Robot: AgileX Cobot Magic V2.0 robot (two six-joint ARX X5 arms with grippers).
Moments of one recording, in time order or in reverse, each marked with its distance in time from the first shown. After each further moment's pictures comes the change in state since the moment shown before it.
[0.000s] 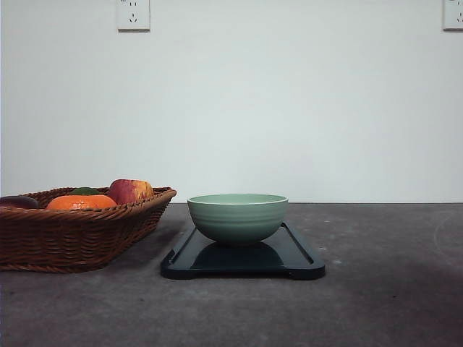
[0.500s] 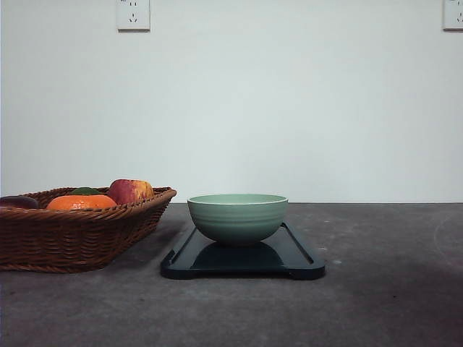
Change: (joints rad) left_arx 0.000 0.000 0.000 0.000 0.000 0.000; right_arx 0.000 0.000 0.000 0.000 0.000 0.000
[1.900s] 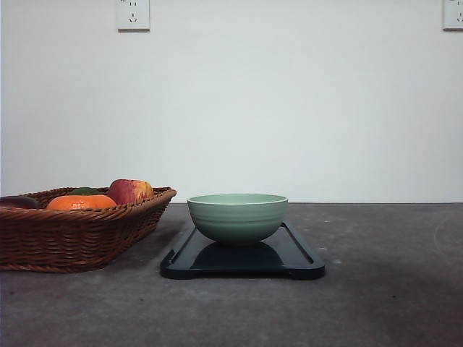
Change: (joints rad) left_arx 0.000 0.000 0.000 0.000 0.000 0.000; right_arx 0.058 0.197 0.110 0.004 -0.074 -0.060
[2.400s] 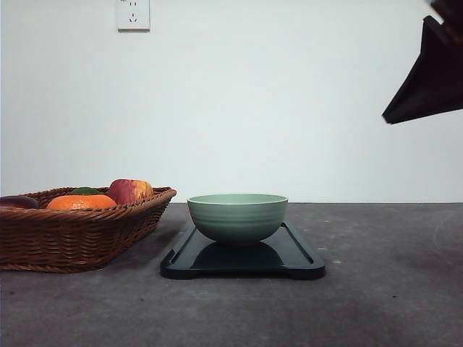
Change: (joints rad) left_arx 0.000 0.000 0.000 0.000 0.000 0.000; right_arx 0.276 0.595 0.403 -0.114 -0.126 0.039
